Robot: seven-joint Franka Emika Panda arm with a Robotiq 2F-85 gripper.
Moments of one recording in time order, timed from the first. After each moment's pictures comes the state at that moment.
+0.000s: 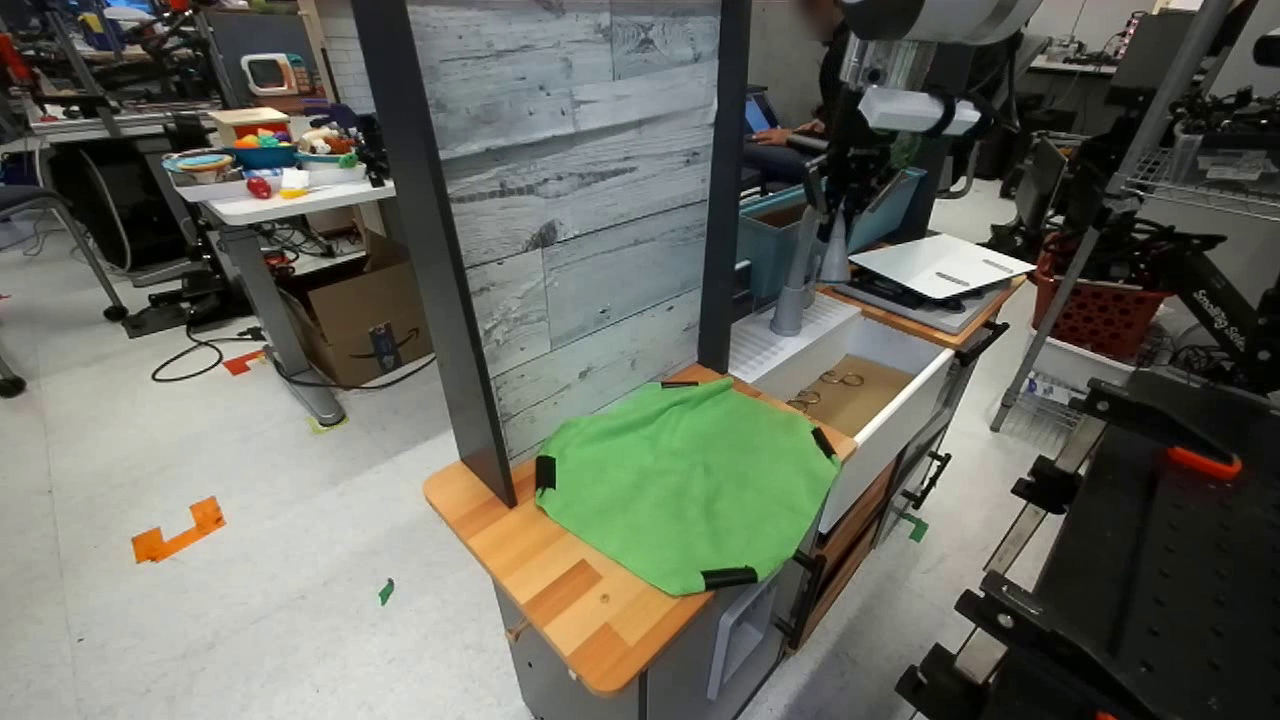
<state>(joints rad) -0.27 0.84 -0.09 -1.52 0.15 2.43 0.04</state>
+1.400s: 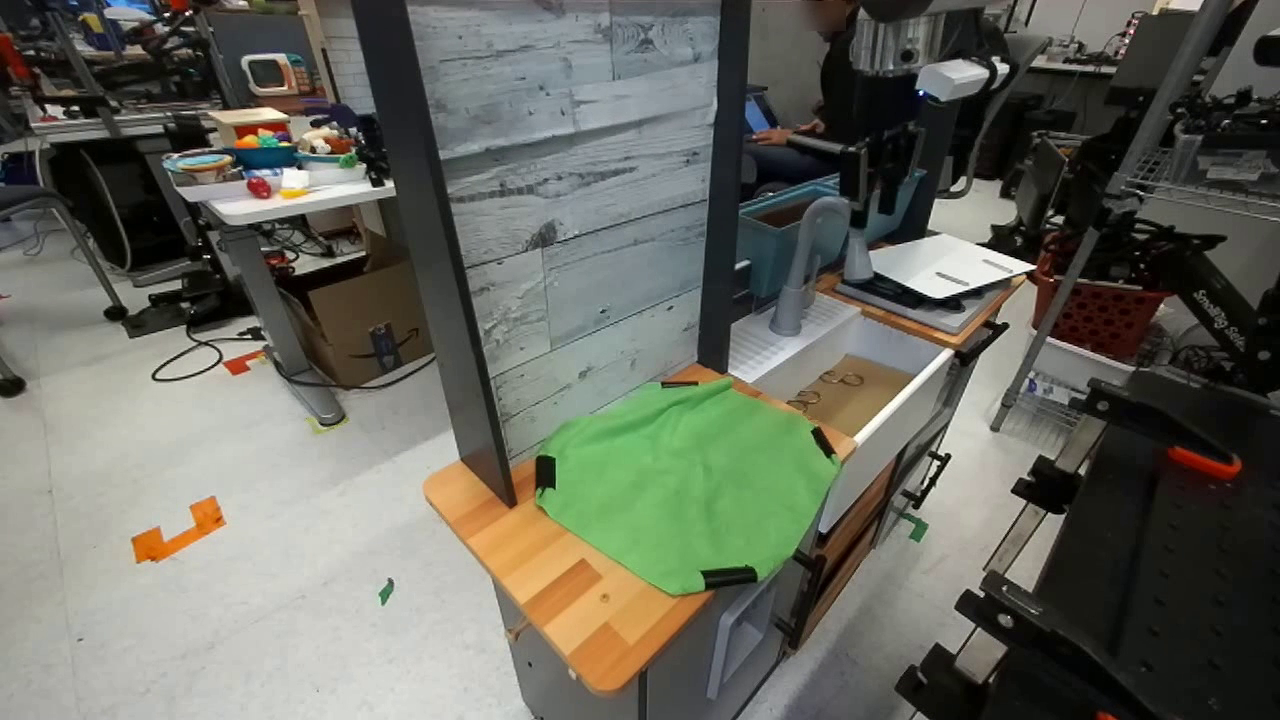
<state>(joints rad) -0.30 0.87 -0.11 -1.38 -0.06 2.21 -0.28</state>
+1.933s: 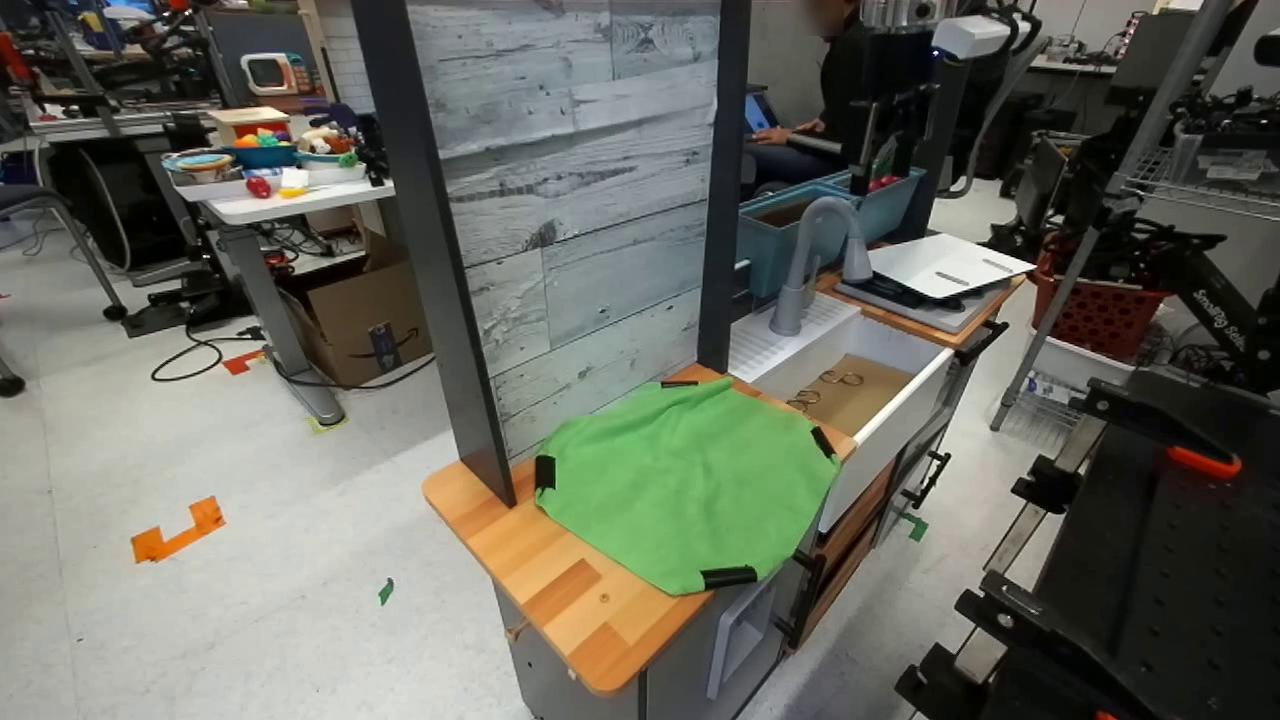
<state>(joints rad) -0.27 0.74 -0.11 -1.51 -0.06 2.24 -0.27</state>
